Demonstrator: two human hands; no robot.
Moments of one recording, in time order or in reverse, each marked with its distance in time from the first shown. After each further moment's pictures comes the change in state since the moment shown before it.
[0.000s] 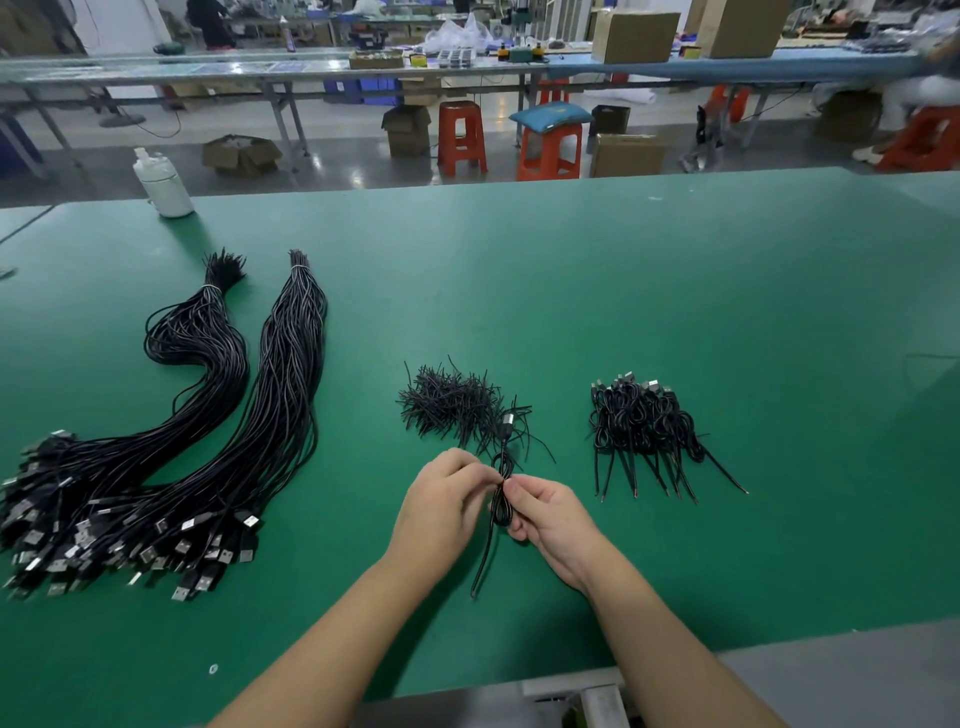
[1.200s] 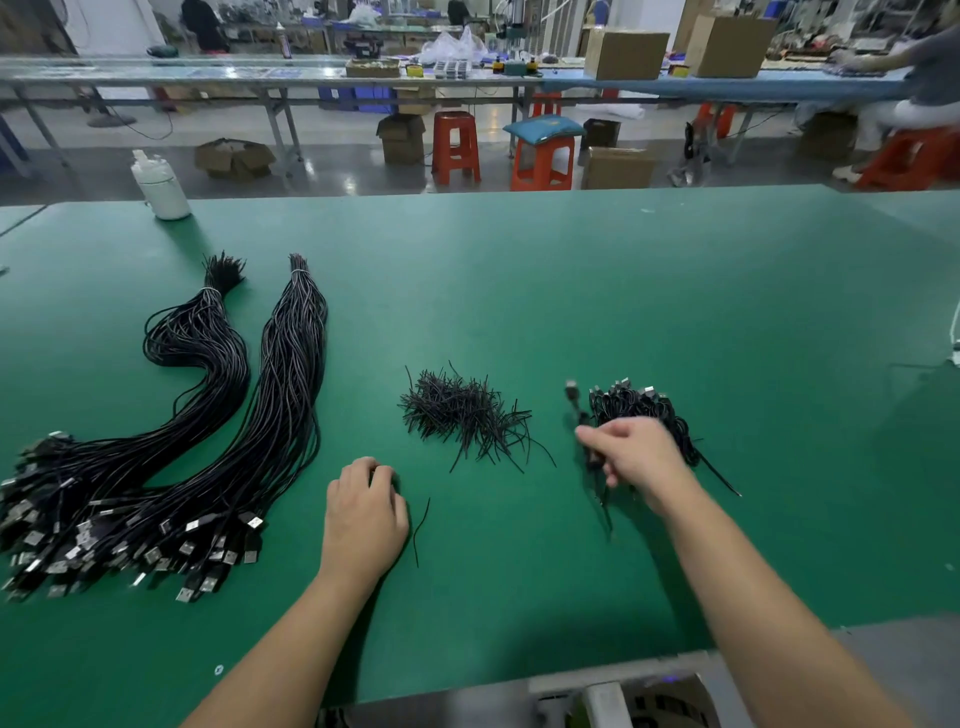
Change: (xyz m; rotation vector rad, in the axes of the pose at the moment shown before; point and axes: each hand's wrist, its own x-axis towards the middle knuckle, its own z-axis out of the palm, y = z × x) left_hand -0.028 -0.087 -0.016 0.519 0.060 -0.289; right_hand 0.003 -0.097 -0.056 -0.749 0.443 0.026
